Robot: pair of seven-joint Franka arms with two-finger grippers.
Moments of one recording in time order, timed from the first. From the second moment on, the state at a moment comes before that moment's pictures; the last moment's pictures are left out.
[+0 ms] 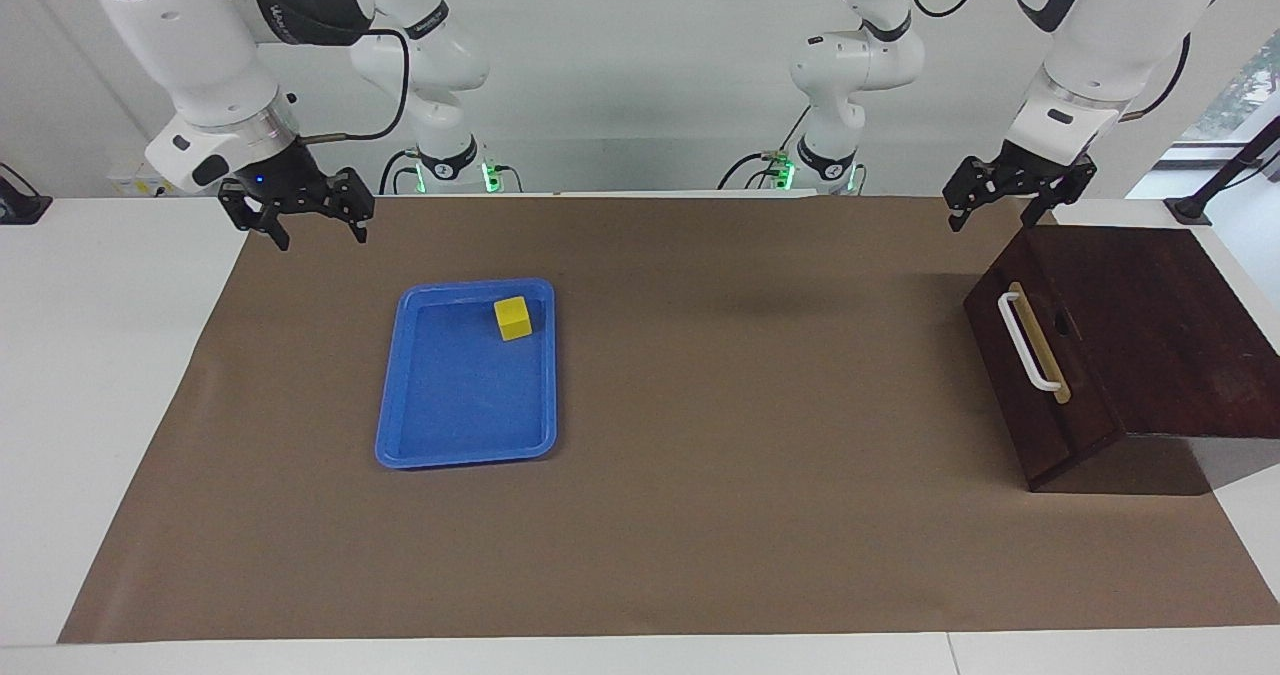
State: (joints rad) left arm 0.02 -0.06 -0.11 -1.66 0.02 1.59 -0.02; right arm -0.14 -0.04 0.12 -1.70 0.01 1.62 -0.10
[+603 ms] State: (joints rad) left arm 0.02 -0.06 -0.11 -1.66 0.02 1.59 -0.02; right arm -0.14 -0.01 0.11 -1.70 0.01 1.64 -0.10
